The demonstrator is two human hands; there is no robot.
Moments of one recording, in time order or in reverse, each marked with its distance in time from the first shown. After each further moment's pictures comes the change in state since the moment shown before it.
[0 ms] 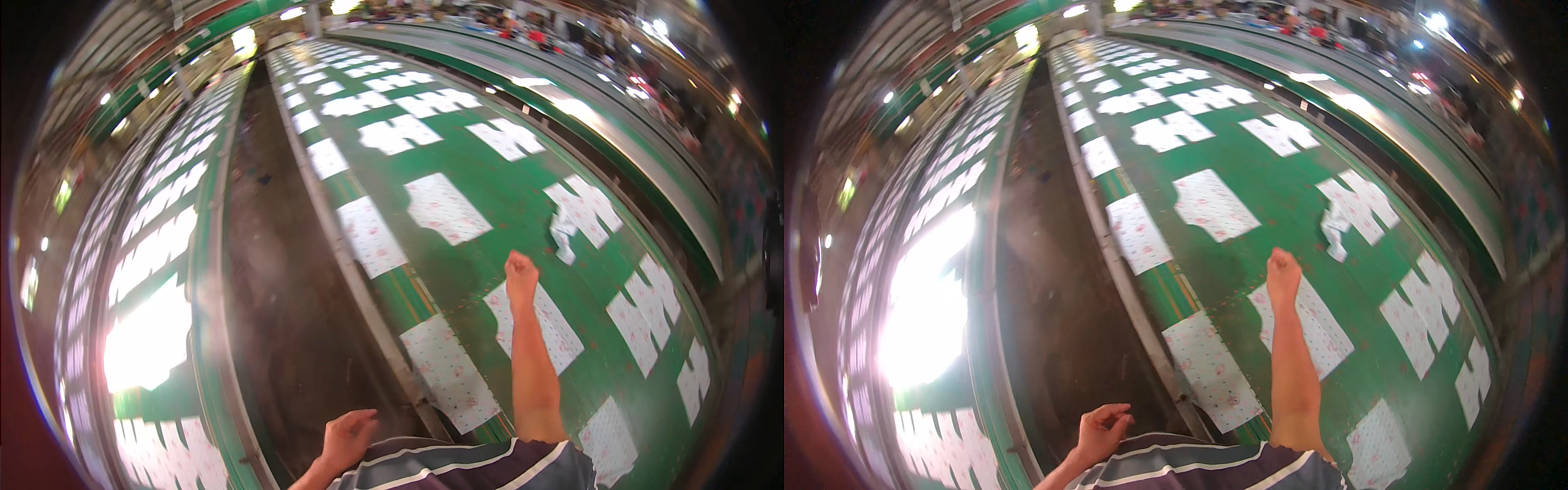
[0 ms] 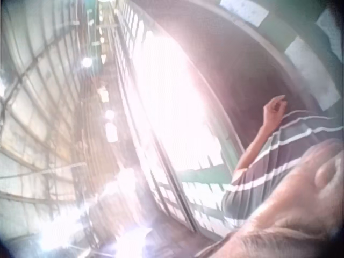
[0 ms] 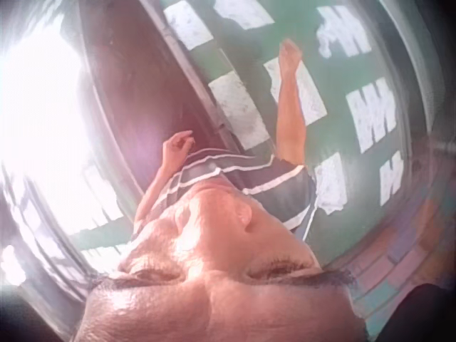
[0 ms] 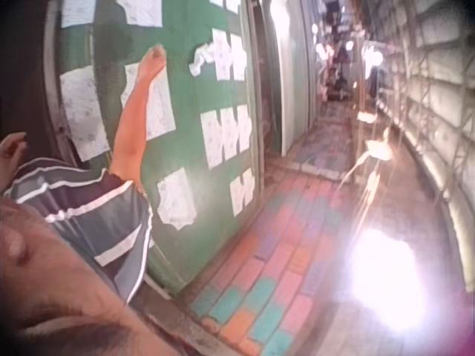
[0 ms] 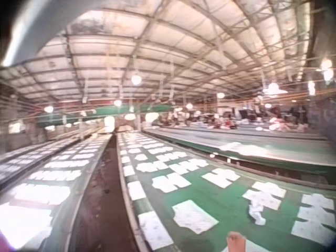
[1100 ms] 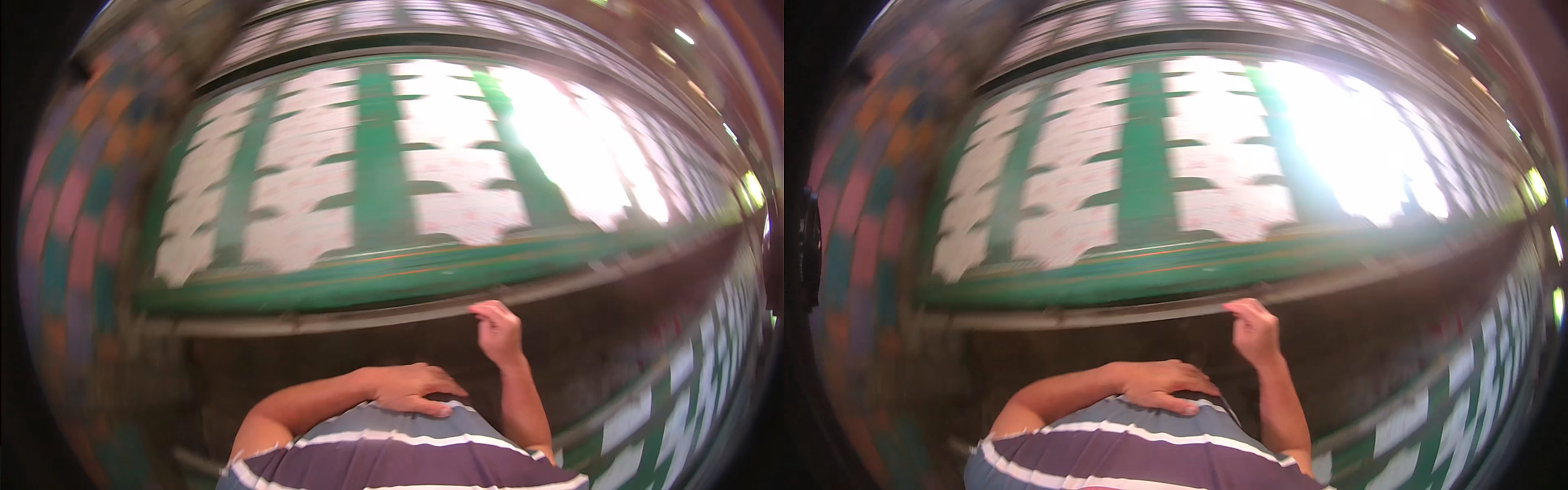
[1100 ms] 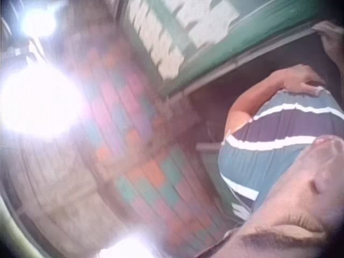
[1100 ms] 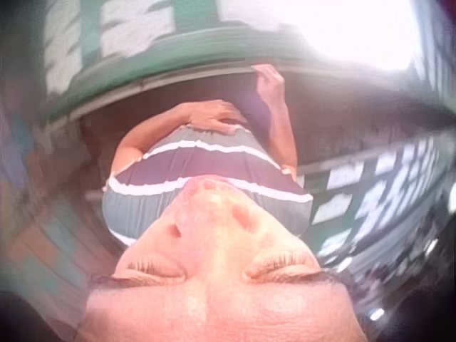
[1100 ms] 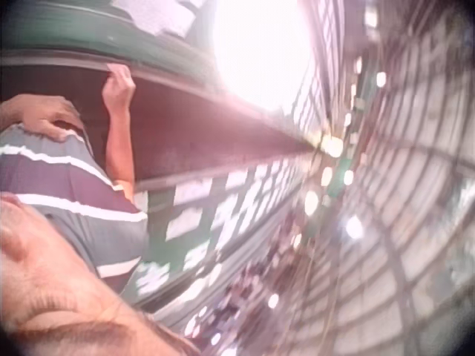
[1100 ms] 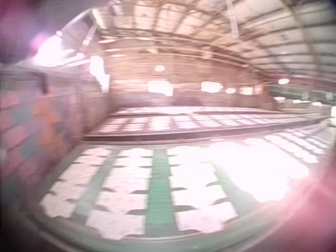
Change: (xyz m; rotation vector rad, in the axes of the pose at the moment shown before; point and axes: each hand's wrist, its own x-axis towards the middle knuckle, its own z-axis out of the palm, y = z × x) left_hand -0.319 -0.036 -0.046 -0.072 0.427 -0.039; right_hand -0.629 -0.283 0.218 0.638 -2.111 -0.977
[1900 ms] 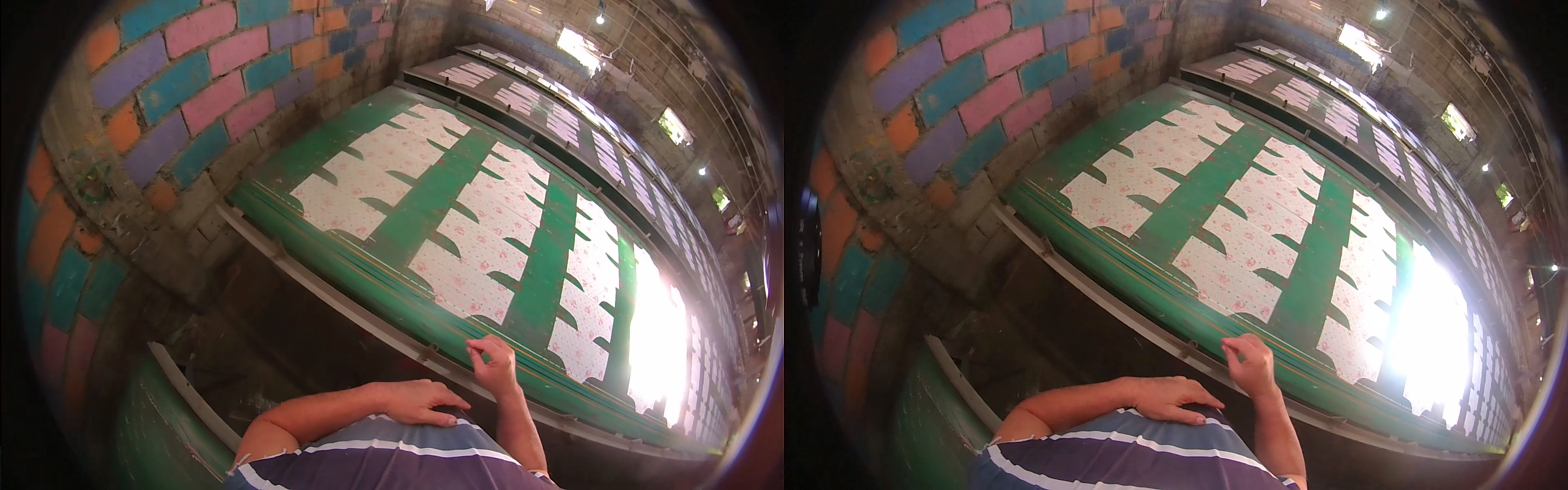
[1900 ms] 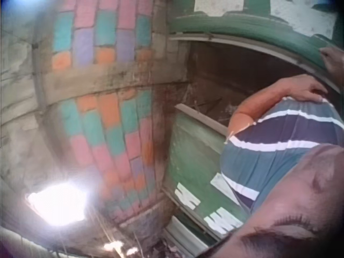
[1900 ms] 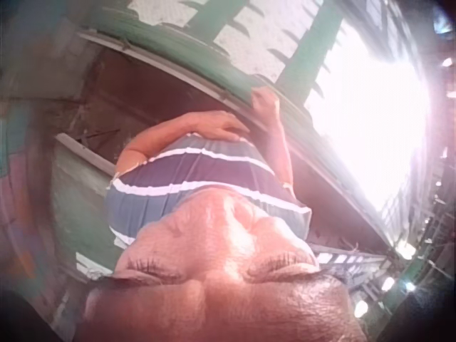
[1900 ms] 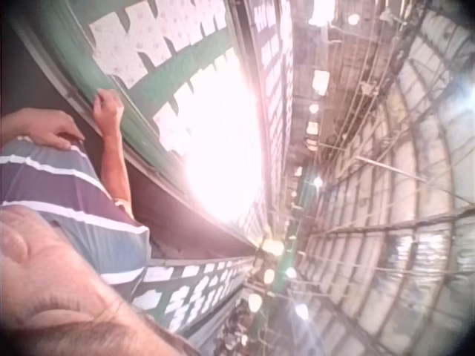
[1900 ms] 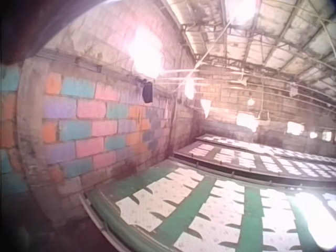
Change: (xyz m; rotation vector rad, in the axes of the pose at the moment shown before) left_hand -0.263 -0.008 0.038 -0.025 0.665 -0.207; right_hand 0.099 -0.171 0.262 0.119 -0.466 -0.411
